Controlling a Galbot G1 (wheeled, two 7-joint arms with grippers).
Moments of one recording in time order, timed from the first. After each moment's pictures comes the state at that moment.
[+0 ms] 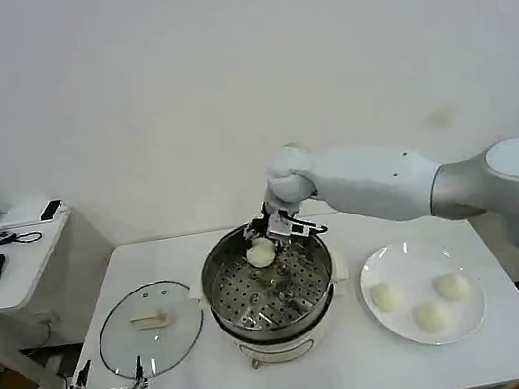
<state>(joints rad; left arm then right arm) 1.76 -1.38 -0.74 -2.15 0.08 0.21 -0.07 0.47 1.28 -1.30 1.12 -0.21 0.44 -0.85</state>
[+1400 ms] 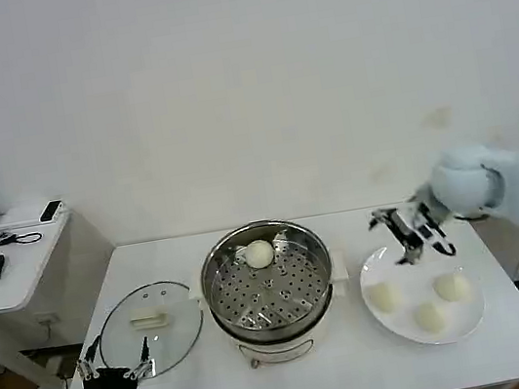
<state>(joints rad) 1.66 -1.24 -0.71 -2.08 0.01 0.20 -0.03 0.66 0.50 -1.51 1.71 0.17 -0.20 -0.83</state>
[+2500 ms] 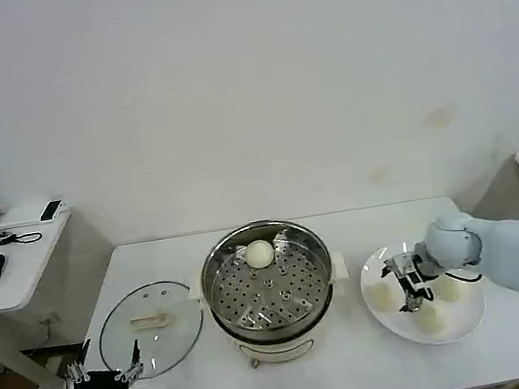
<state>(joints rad) 1.67 -1.25 -0.75 -2.07 0.02 0.19 -0.03 0.10 0.61 -1.13 1.48 0.08 -0.28 -0.81</state>
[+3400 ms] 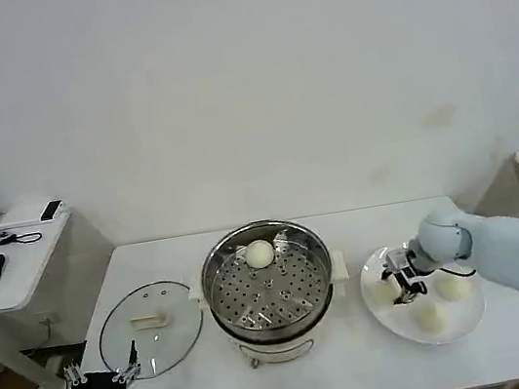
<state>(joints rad) 1.68 -1.27 -0.75 -2.08 0.02 0.18 -0.04 0.11 0.62 -1.07 1.45 0.04 -0.26 -0.90</state>
